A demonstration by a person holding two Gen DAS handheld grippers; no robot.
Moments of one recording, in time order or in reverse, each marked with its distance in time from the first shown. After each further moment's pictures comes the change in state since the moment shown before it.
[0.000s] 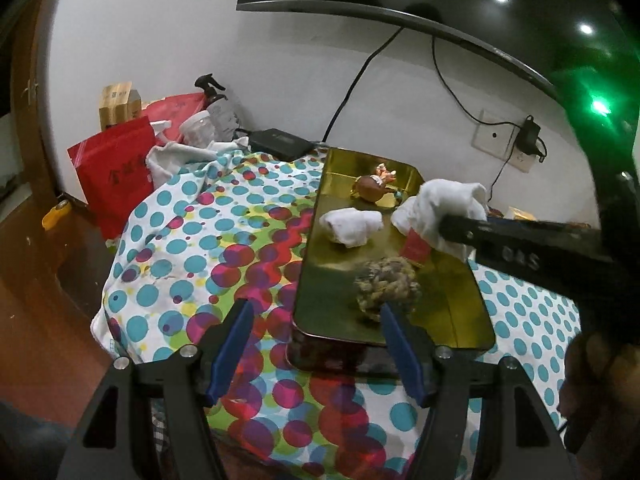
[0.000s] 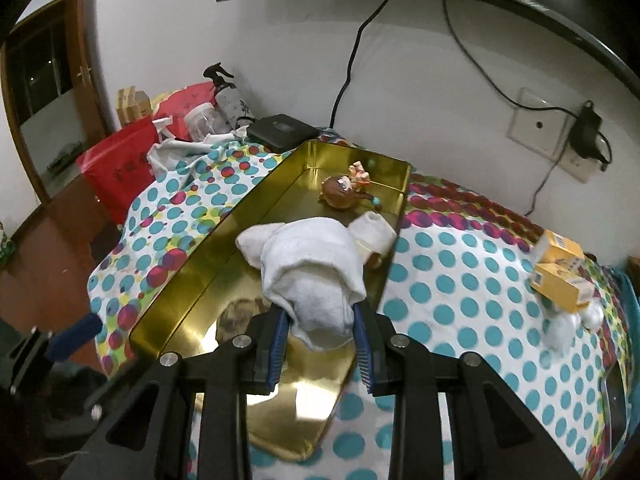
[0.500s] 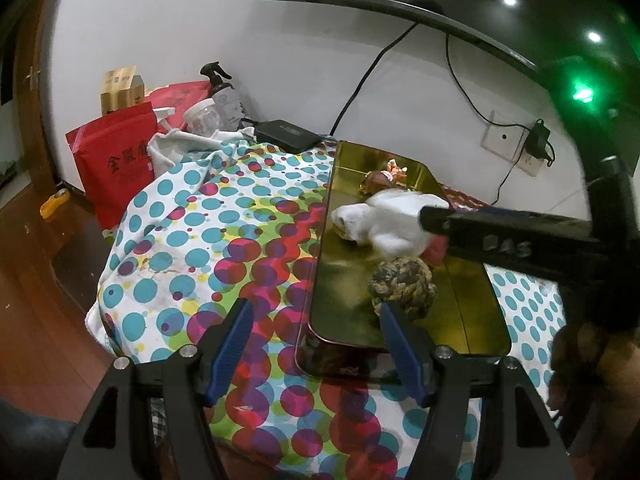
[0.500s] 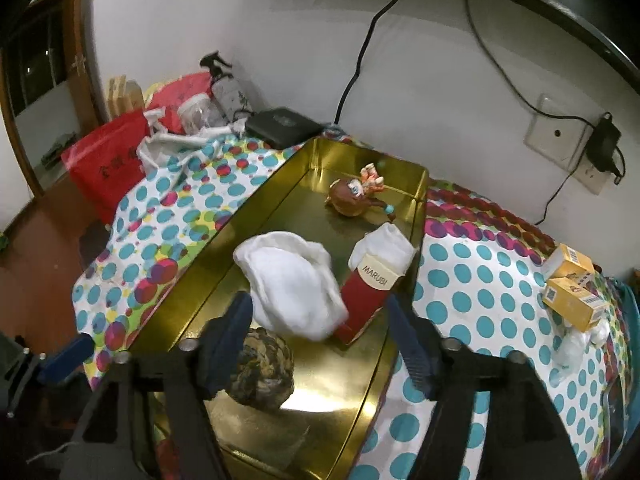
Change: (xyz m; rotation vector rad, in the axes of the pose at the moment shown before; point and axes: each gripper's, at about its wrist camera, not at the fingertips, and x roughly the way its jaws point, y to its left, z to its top) left arm 0.011 0.009 0.000 -0.029 0.019 -0.010; right arm 0.023 0.012 0.013 -0.009 0.008 -0.017
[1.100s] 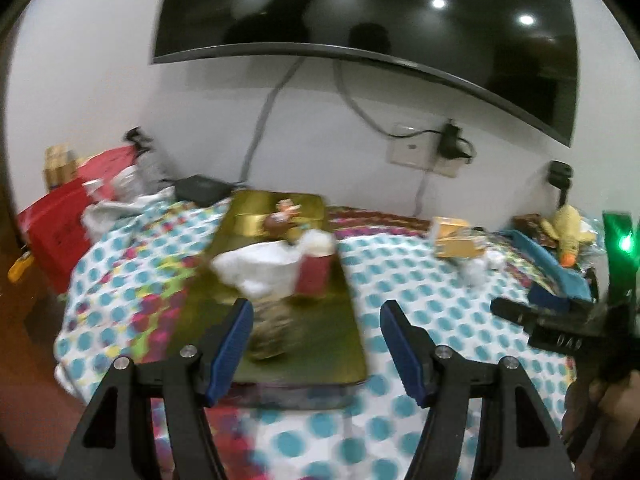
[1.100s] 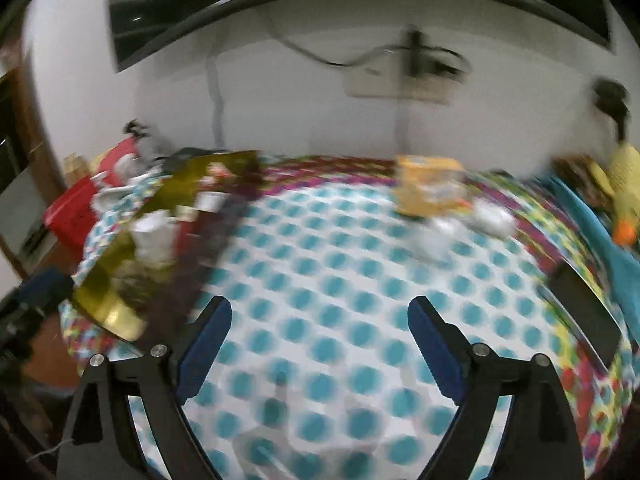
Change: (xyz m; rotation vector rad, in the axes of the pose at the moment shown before) left arm -0.029 -0.111 0.007 0.174 -0.120 -0.157; right arm -0.091 -0.169 -0.116 0.295 -0.093 -0.087
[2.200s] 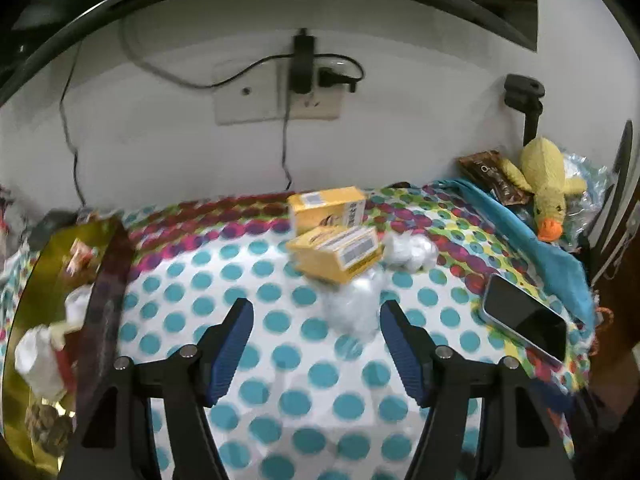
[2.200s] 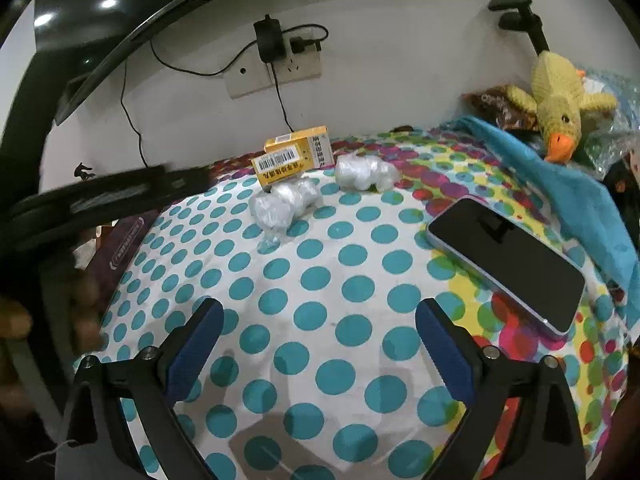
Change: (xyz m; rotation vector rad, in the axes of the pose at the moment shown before) left arm 0.167 -0.210 0.048 0.206 0.188 -0.111; right arm -0.007 -0.129 -0.039 0.180 -0.019 -0.041
